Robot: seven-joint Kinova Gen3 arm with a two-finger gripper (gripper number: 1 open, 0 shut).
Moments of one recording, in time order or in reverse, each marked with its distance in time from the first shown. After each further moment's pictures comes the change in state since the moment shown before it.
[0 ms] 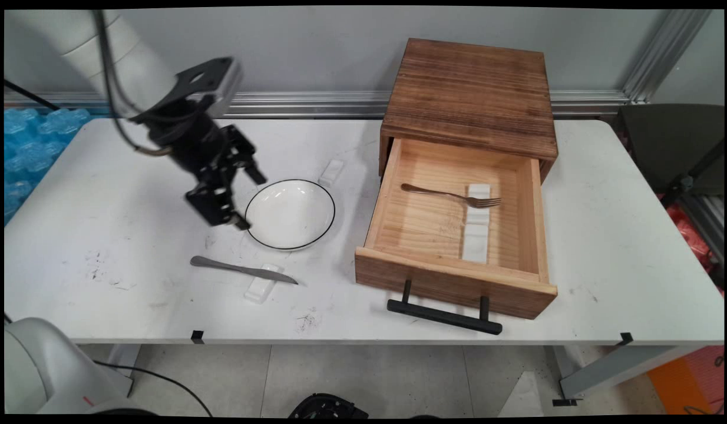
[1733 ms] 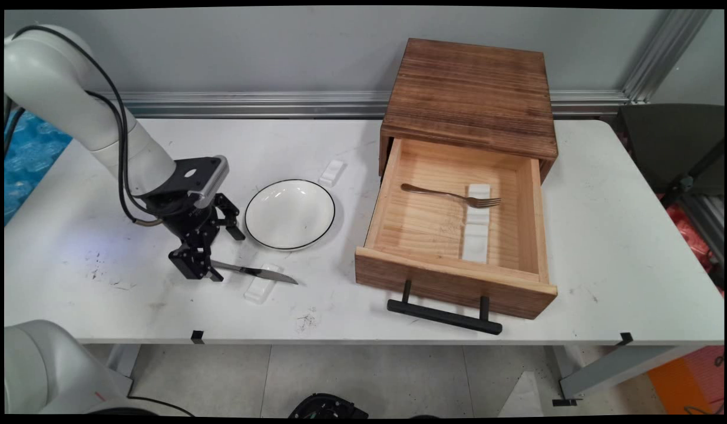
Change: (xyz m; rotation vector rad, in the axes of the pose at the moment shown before) arm -0.097 -0.003 0.103 -0.077 -0.083 0.111
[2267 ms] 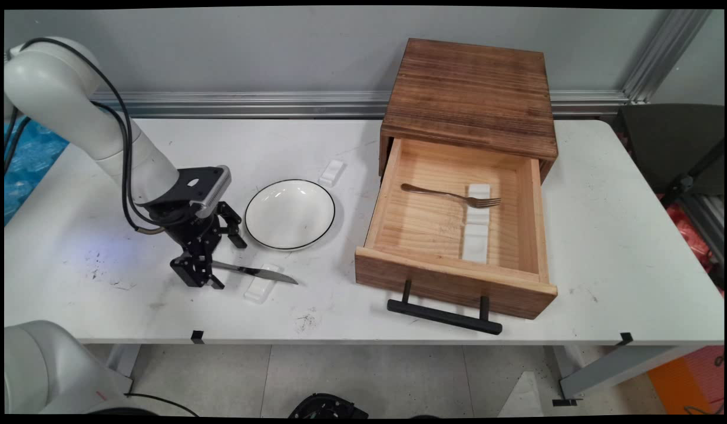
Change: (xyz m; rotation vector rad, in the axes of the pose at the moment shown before) arm -0.001 0.004 0.012 -0.017 0.001 0.018
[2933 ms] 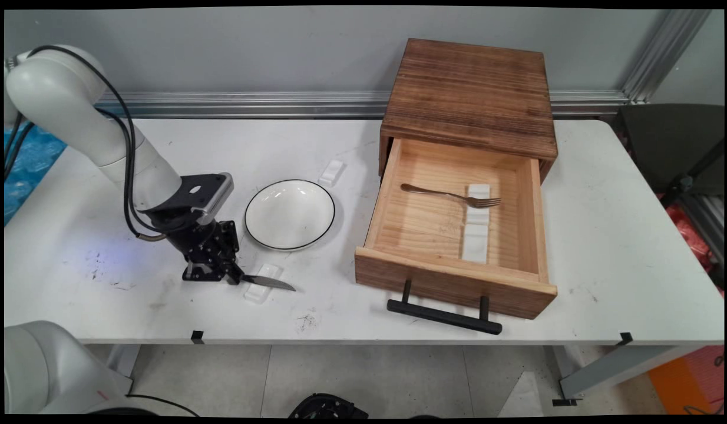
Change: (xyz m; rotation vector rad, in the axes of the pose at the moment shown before) arm 0.002 0.005 0.009 -0.040 0.013 0.004
